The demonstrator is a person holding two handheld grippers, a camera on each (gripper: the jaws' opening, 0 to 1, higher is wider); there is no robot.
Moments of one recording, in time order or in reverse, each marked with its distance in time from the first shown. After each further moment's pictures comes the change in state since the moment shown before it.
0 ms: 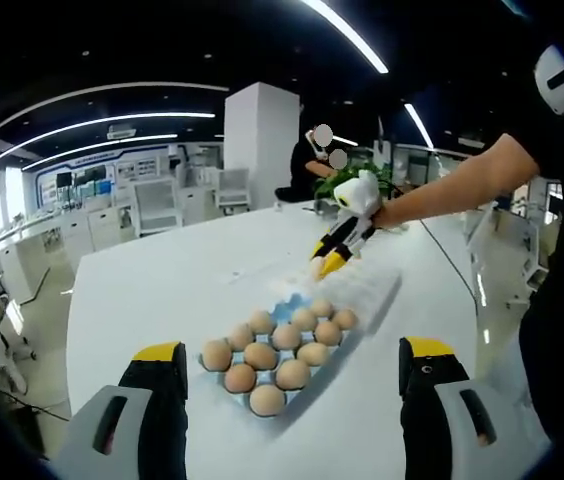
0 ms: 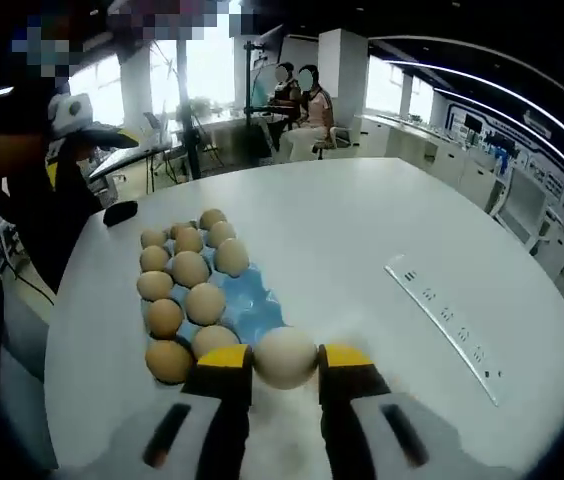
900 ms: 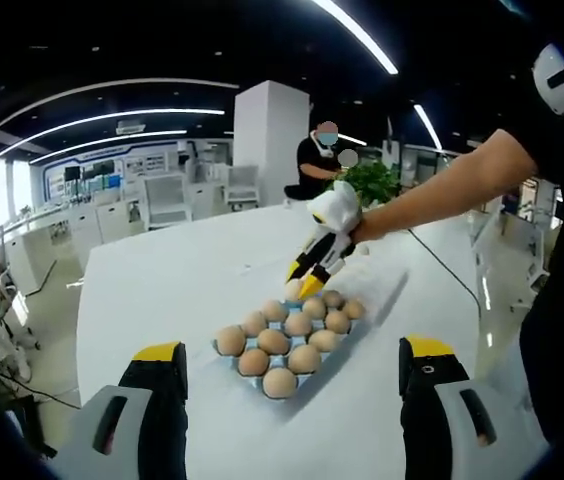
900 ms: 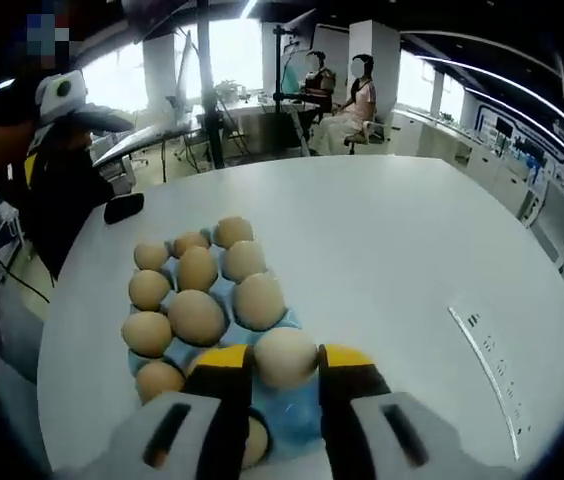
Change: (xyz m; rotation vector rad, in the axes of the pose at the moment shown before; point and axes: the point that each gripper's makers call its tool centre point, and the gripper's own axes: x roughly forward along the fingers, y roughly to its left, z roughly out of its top) left arm -0.018 0.016 -0.010 -0.024 0.009 0.032; right arm 0.080 0.017 0.025 -0.058 0.058 0.092
